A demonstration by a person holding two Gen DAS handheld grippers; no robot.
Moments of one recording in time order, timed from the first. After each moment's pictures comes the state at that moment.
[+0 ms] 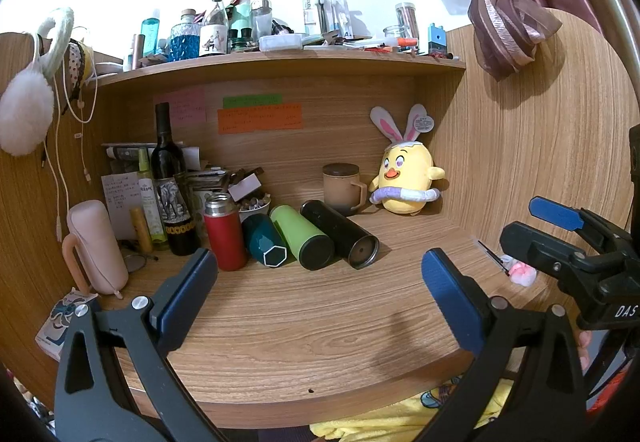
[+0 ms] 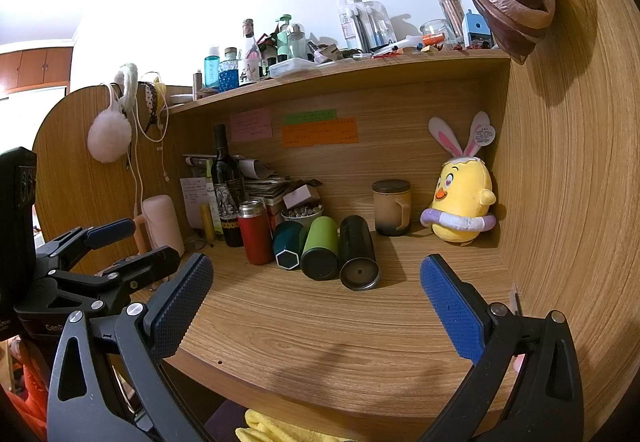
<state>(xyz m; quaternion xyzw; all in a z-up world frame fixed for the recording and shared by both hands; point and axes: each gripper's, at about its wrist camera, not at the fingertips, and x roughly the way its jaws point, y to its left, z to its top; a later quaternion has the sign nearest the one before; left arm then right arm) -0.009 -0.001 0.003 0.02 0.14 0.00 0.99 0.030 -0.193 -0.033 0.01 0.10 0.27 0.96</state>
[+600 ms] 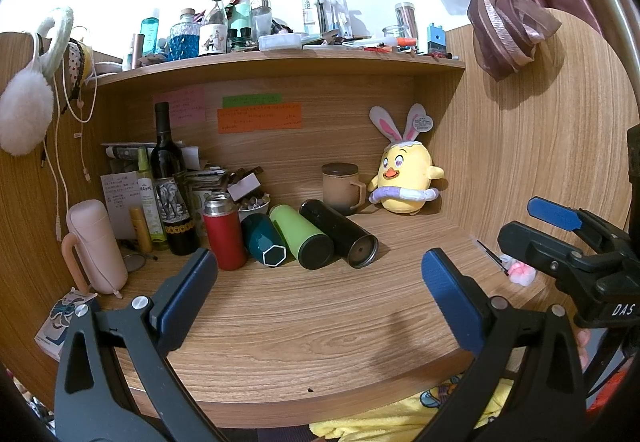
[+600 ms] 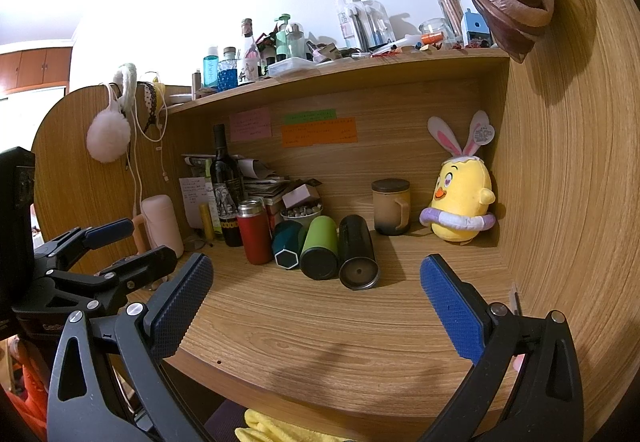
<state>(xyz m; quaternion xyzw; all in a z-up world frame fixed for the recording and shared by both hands) -0.009 -0.001 0.003 0.02 0.14 0.00 0.99 0.031 -0.194 -0.033 0.01 0.11 0.27 0.96</state>
